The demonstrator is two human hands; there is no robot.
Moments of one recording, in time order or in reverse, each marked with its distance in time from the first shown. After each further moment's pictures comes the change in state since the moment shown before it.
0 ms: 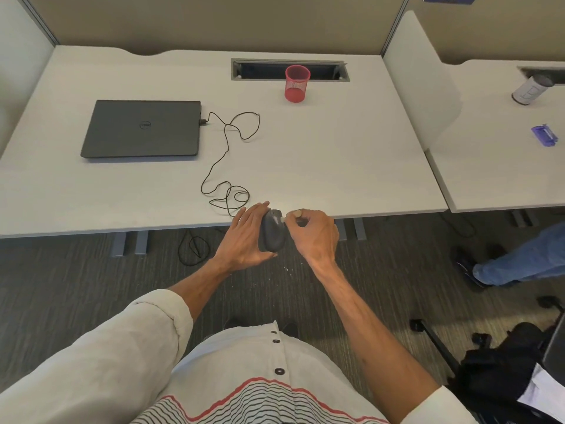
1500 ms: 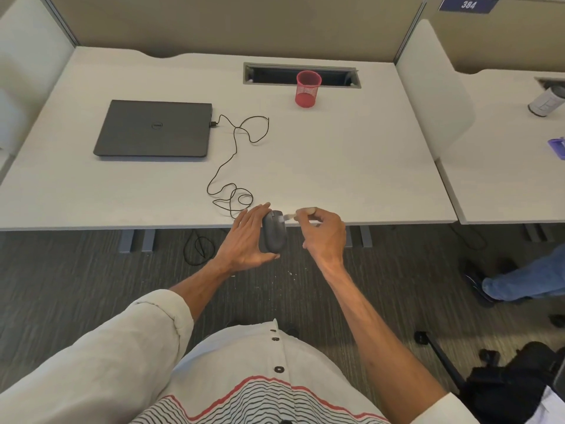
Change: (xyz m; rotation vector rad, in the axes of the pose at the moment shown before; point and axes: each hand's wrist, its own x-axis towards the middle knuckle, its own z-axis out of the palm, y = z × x) left_hand -0.001 -0.001 -0.007 -0.061 0.013 -0.039; right_hand 0.014 0.007 -0.003 0.188 -0.032 0.083
